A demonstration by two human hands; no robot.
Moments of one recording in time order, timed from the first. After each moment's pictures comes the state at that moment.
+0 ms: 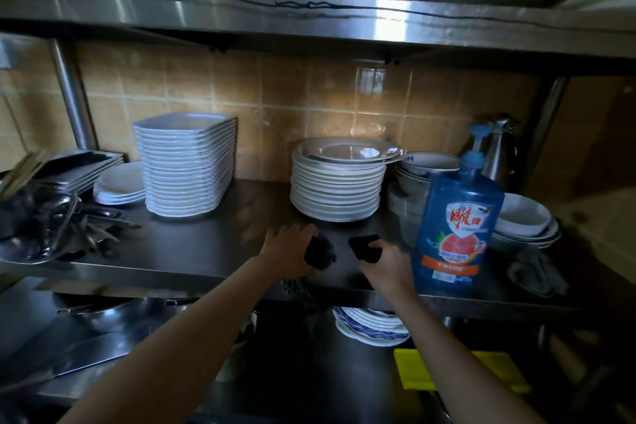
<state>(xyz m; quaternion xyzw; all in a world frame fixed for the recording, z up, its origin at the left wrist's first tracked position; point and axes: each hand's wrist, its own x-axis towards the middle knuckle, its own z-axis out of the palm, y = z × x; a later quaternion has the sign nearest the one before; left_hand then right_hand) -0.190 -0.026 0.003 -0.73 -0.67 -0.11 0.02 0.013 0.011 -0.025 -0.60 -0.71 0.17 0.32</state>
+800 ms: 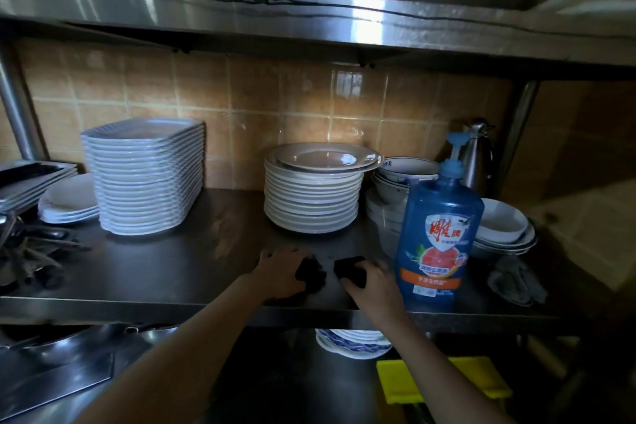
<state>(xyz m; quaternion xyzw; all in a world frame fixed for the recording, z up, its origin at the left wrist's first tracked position) -0.173 0.021 -0.019 -0.75 -0.65 -0.08 -0.06 0.033 0.035 -0.051 -0.60 -0.73 0.15 0.28</state>
